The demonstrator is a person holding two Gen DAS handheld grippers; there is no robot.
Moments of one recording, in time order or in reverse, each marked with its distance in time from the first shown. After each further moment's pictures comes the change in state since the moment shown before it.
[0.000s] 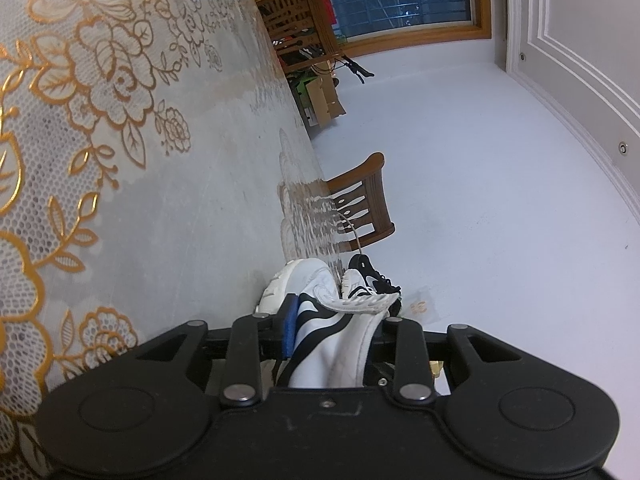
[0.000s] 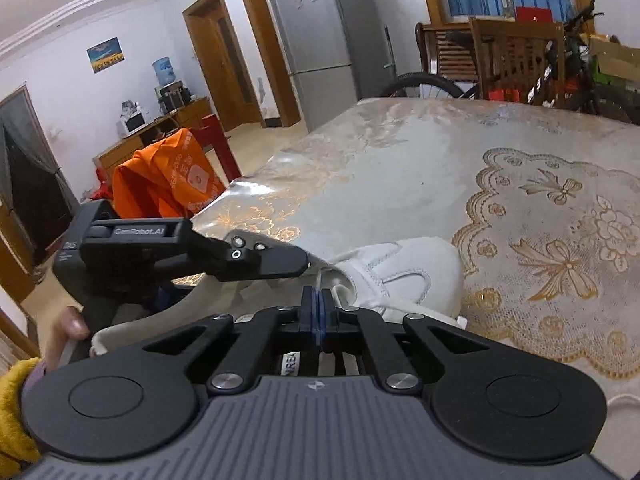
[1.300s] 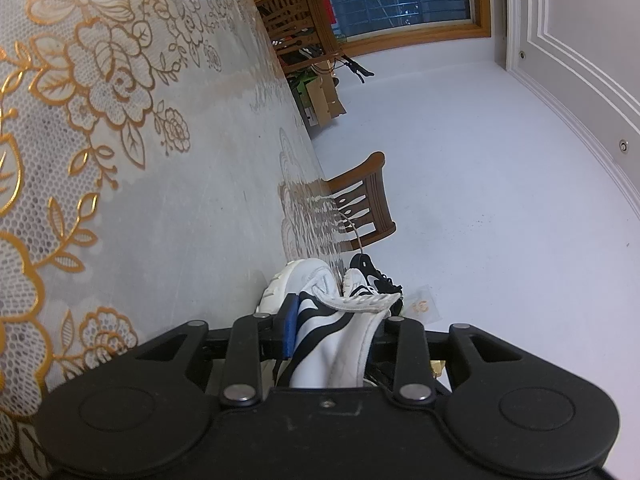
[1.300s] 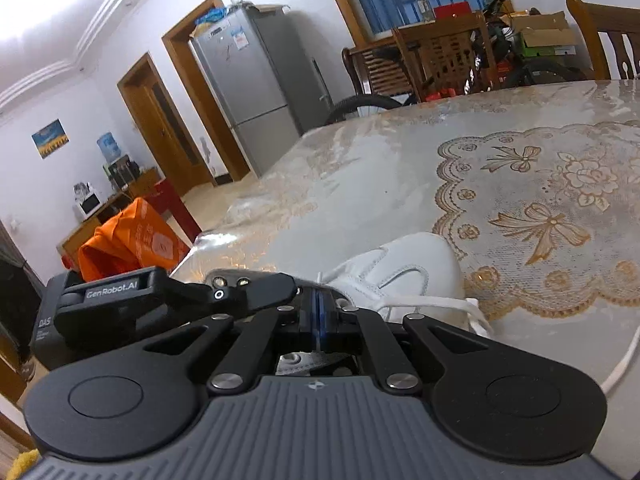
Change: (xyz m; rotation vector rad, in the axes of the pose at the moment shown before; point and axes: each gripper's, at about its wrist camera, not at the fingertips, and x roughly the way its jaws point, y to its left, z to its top) left arm 0.003 -0.003 -0.001 0.002 0.000 0.002; right arm 0.008 0.005 -0.013 0.211 -0.156 -0.104
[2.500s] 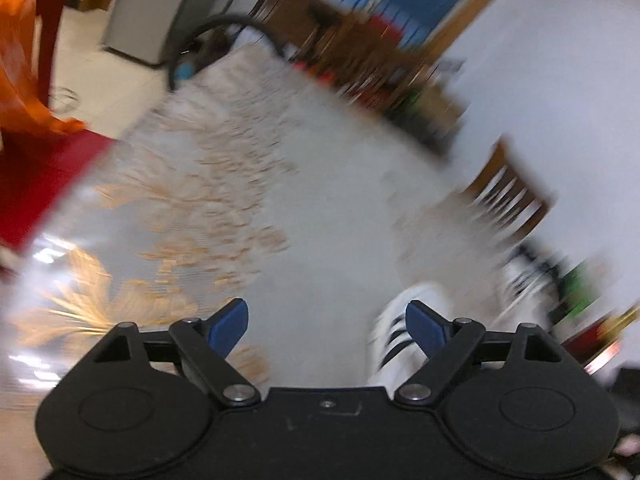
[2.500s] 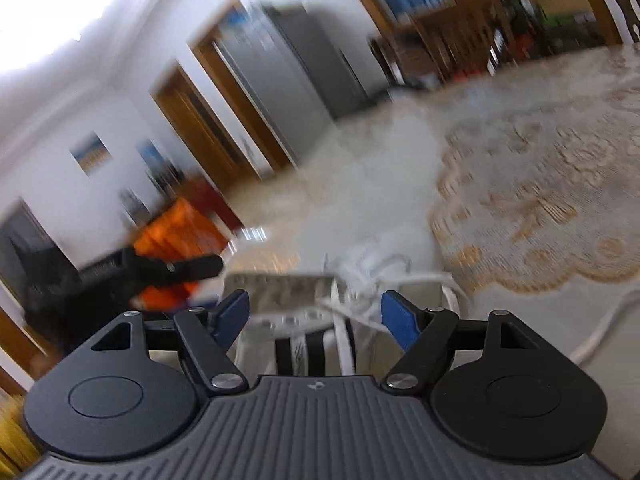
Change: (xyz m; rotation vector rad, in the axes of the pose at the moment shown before) left arm -0.017 -0.128 -0.011 0.402 -0.033 0.758; right arm -0.046 -0.013 0.033 0.088 0.140 0.106
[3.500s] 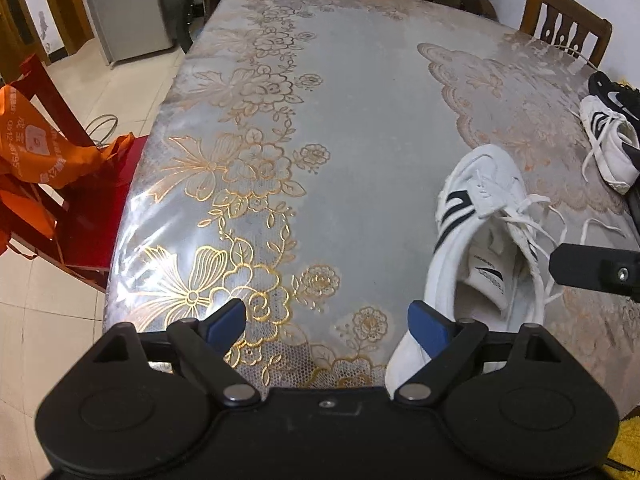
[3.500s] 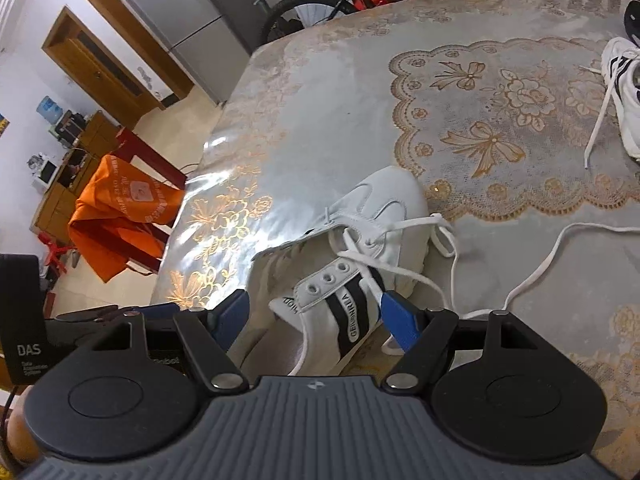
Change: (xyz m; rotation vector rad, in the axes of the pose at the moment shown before) left arm 0.006 -0.028 -0.011 0.304 0.266 0.269; right arm -0.001 0.048 0.025 0.155 0.247 -0.253
